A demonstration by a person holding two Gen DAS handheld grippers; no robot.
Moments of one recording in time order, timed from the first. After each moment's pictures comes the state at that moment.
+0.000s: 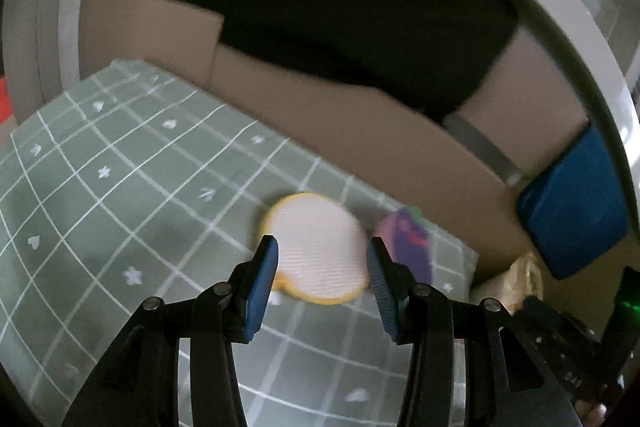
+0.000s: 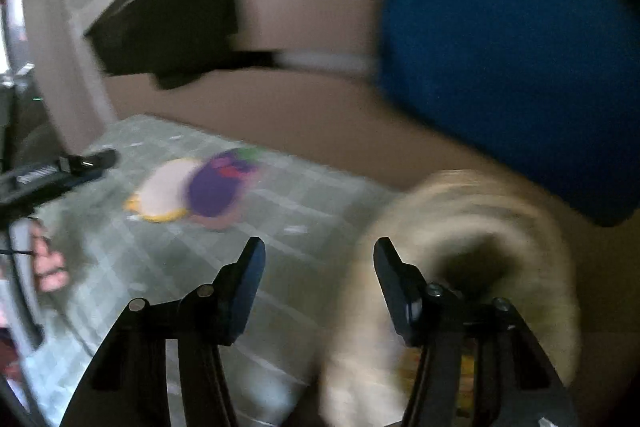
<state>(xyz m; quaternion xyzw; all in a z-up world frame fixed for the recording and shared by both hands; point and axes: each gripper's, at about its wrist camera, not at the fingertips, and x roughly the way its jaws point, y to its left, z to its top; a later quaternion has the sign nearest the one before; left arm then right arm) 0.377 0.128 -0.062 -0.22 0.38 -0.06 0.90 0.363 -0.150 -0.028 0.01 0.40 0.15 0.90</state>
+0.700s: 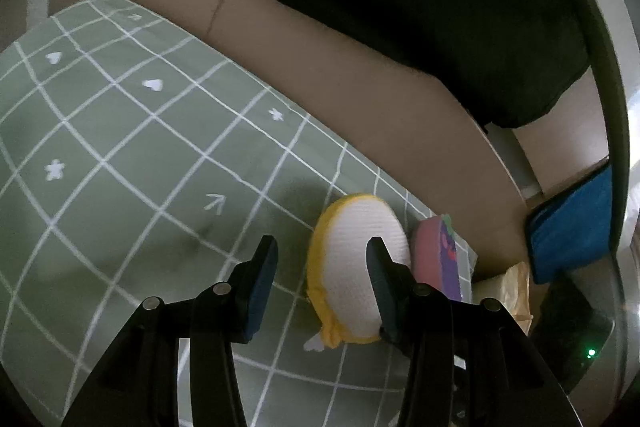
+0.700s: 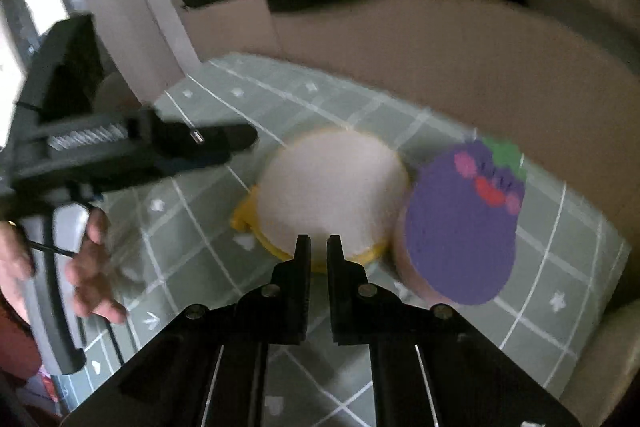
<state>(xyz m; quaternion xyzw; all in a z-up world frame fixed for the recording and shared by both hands) 0.441 0.167 -0.111 -0.28 0.44 -0.12 0.85 0.425 -0.006 -0.098 -0.01 0.47 0.27 0.84</state>
